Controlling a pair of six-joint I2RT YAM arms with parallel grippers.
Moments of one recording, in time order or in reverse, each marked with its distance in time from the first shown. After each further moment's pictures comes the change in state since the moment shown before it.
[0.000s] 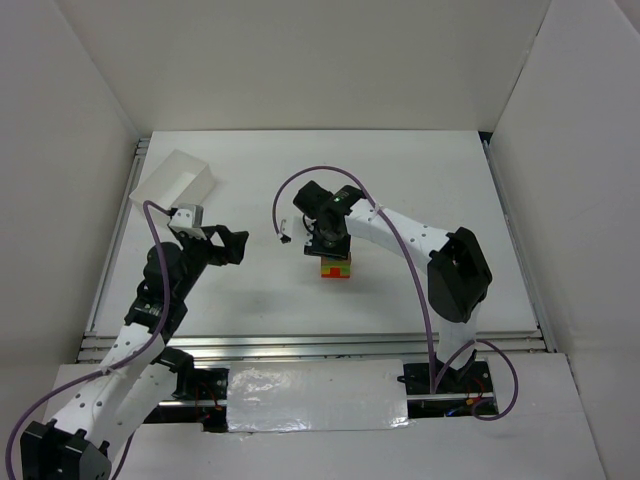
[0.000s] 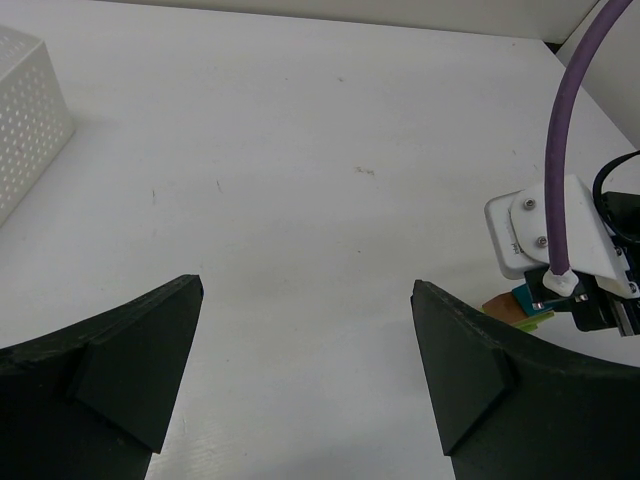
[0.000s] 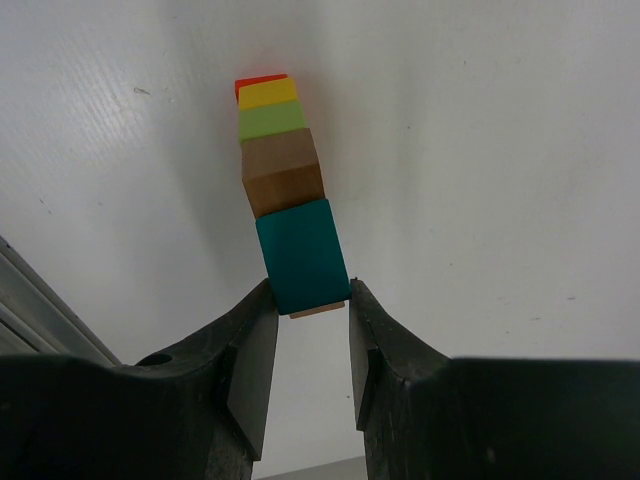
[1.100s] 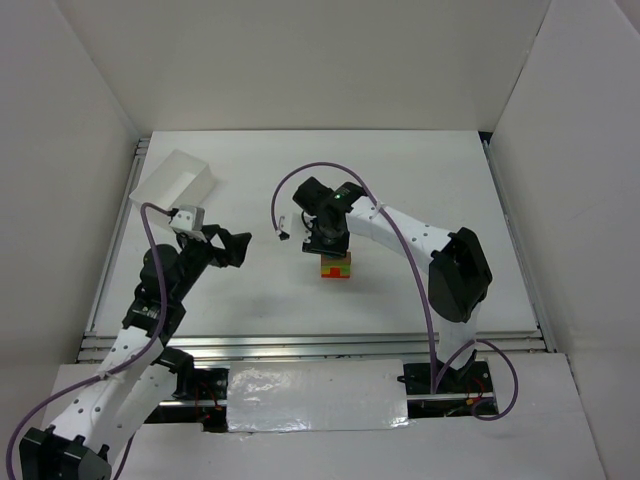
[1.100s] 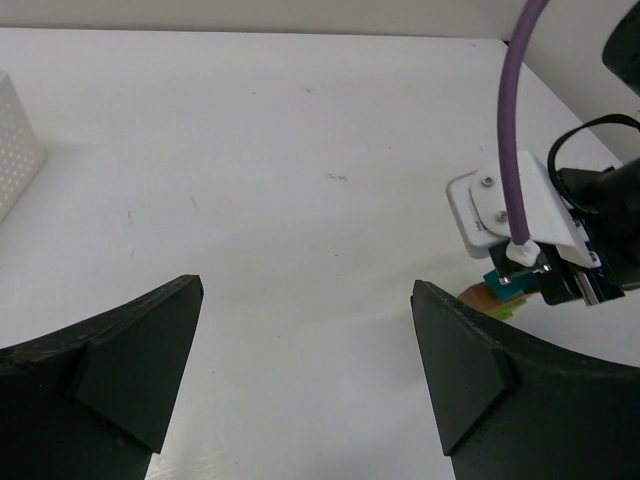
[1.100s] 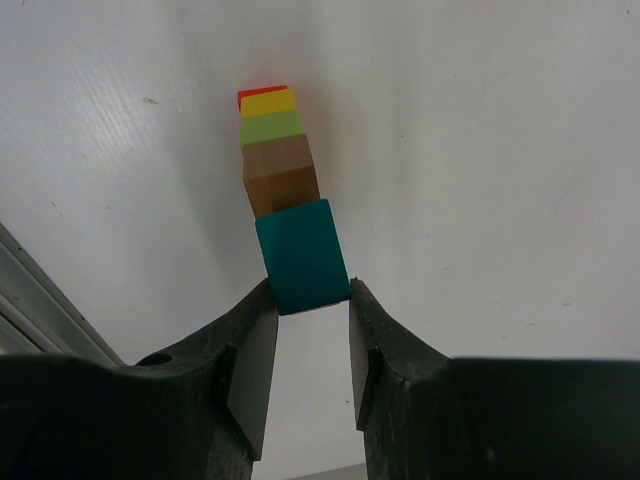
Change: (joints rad) left arm 0.000 -0.026 0.002 0.009 0.080 0.023; right arm -0.003 0.000 0.034 -0.016 -0.023 0.000
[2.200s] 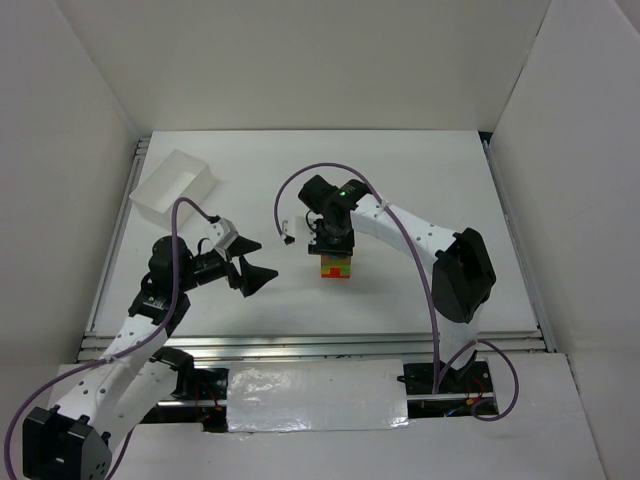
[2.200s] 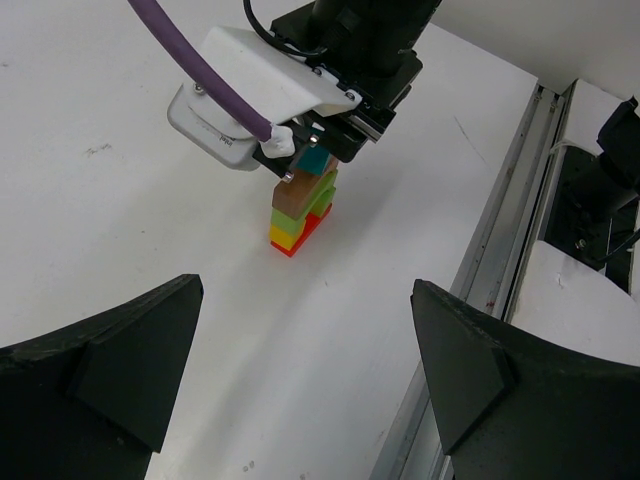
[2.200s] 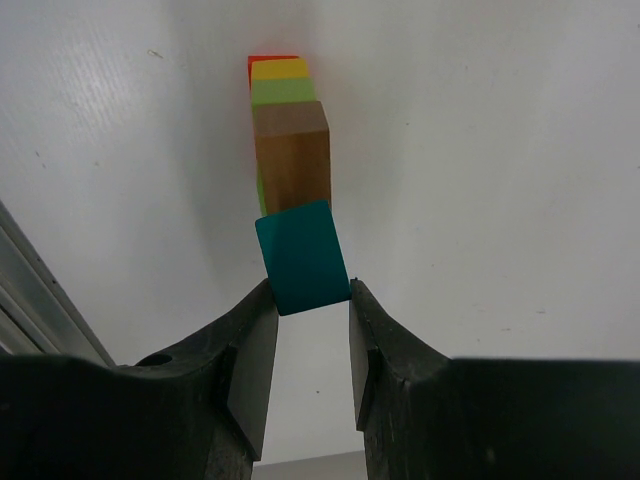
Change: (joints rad) left arm 0.000 0.102 0.020 -0.002 0.629 0.168; right arm -0.024 -0.017 -0.004 -0.044 -0.035 -0.131
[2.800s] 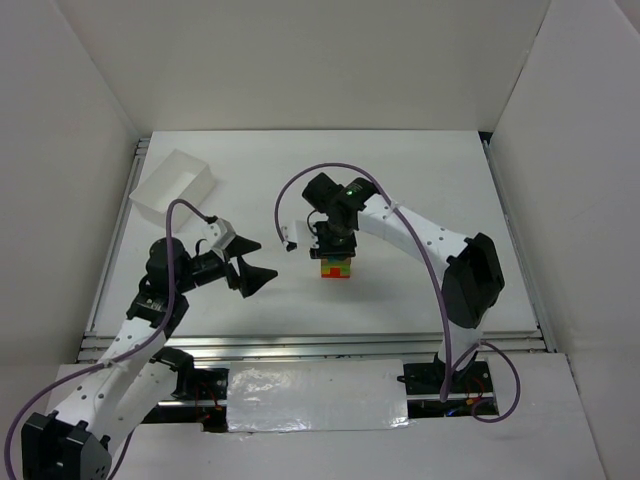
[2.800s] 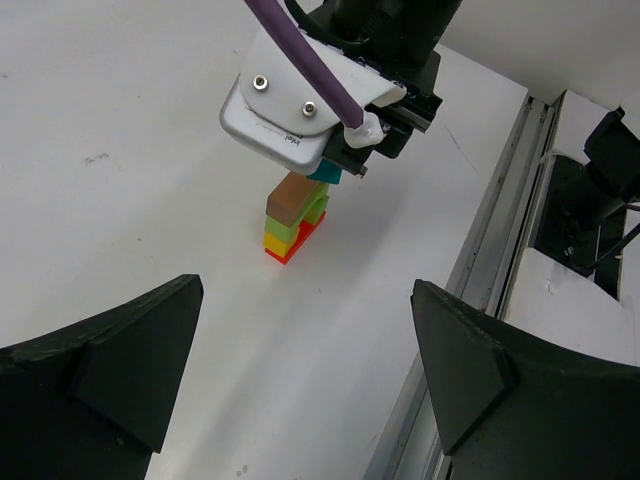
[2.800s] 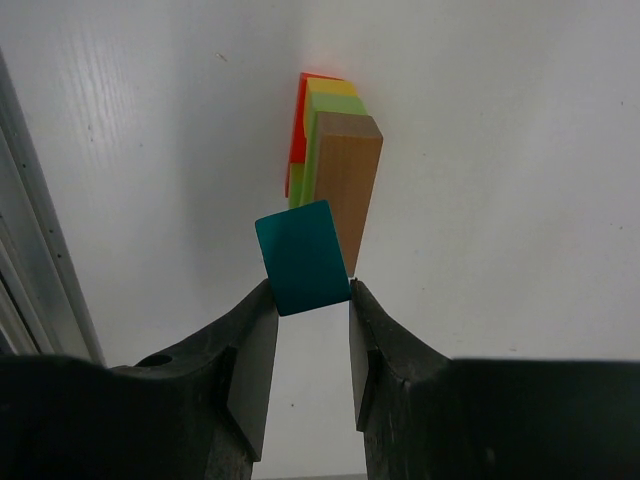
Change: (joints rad) left arm 0.000 -0.032 0.000 0.000 0.002 -0.025; right arm 0.000 -0.061 0.000 -0.042 -0.099 -0.136
